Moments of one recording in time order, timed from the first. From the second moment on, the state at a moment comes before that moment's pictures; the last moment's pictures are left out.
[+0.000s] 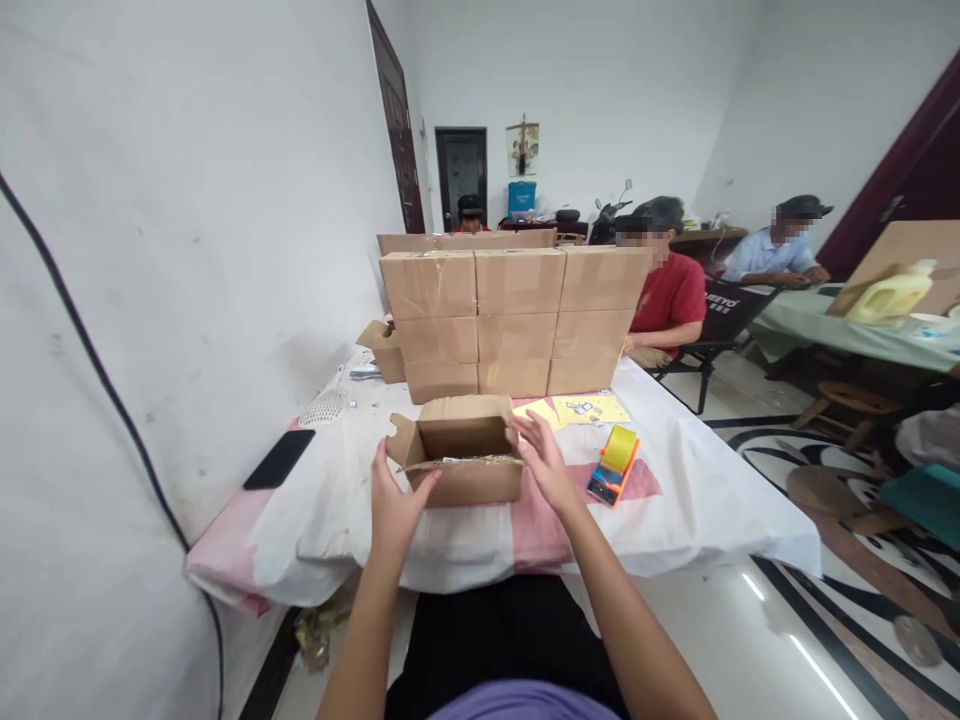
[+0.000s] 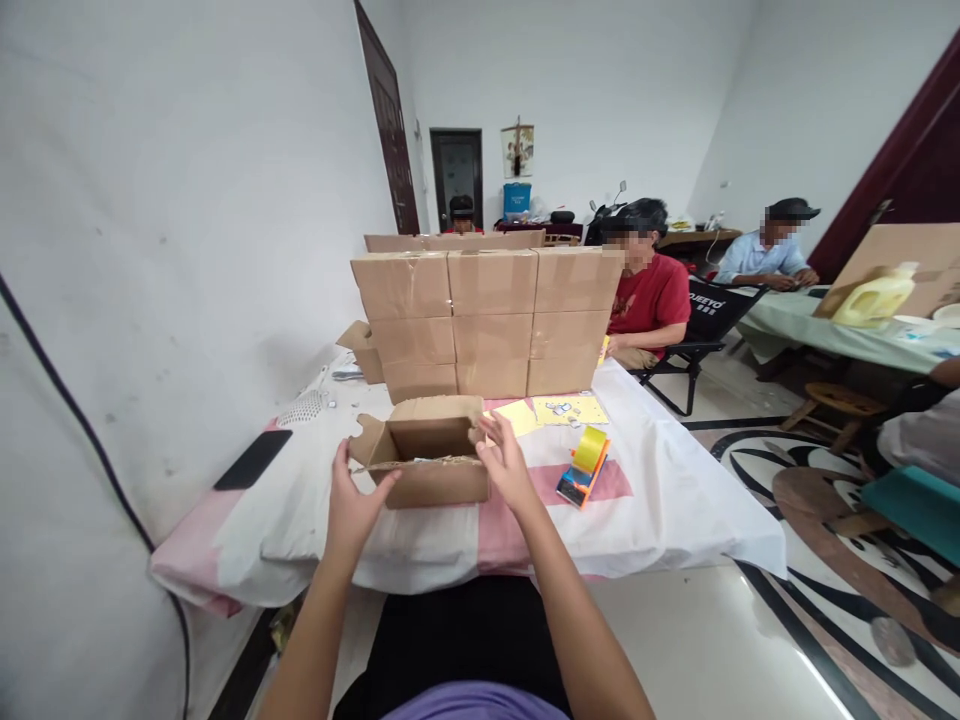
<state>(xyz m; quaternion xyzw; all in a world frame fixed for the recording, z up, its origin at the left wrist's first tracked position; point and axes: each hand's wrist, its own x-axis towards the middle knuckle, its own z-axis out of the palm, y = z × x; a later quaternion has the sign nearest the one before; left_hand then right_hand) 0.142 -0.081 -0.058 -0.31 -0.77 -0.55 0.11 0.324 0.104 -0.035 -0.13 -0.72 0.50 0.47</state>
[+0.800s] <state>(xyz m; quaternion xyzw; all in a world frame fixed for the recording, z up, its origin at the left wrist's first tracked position) 0.091 -0.044 -0.076 -0.40 -0.72 -0.56 0.05 0.298 0.136 -0.073 -0.13 -0.75 0.45 0.47</state>
